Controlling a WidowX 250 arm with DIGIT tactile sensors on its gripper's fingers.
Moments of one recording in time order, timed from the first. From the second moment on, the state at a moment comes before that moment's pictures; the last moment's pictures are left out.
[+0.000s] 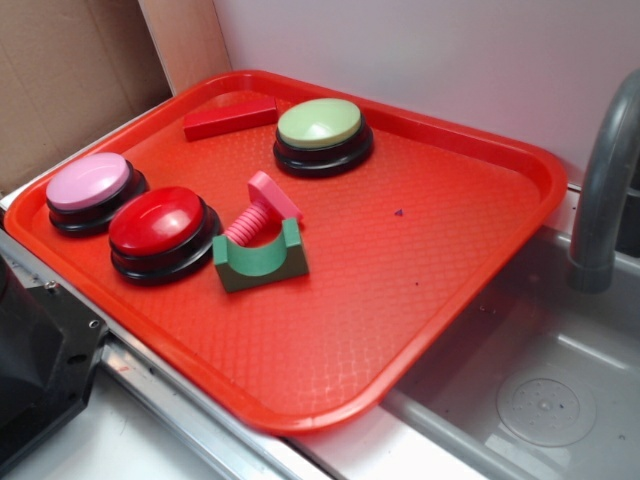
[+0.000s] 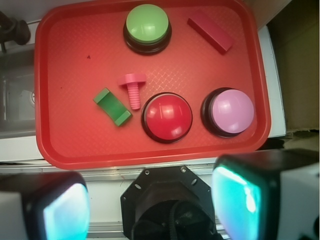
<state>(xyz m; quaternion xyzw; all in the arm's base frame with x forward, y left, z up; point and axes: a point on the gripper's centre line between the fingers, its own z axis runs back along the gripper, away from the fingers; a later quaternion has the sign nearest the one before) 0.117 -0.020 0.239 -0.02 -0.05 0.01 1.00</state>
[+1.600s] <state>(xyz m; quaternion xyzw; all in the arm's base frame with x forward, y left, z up) 0.277 0.134 0.052 -0.02 -0.02 -0.17 0.98</state>
